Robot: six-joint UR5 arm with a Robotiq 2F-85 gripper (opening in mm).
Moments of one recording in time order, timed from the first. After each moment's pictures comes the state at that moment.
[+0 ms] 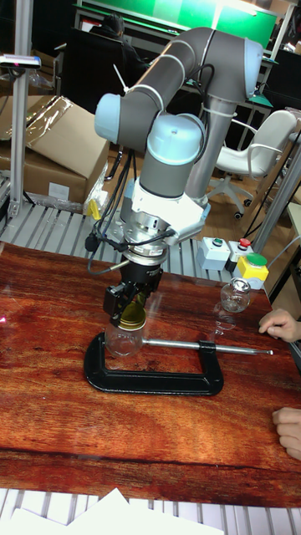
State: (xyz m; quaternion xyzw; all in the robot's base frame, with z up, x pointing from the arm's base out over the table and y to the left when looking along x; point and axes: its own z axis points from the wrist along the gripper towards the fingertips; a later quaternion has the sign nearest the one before) arm 0.491 -0.013 0.078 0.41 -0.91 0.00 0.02
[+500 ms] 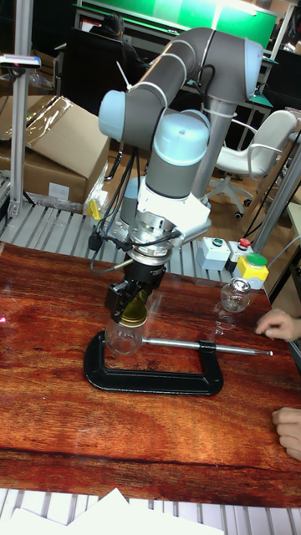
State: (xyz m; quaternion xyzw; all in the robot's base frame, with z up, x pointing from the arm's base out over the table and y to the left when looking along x) arm 0.497 -0.006 0.082 0.42 -0.91 -0.02 0.02
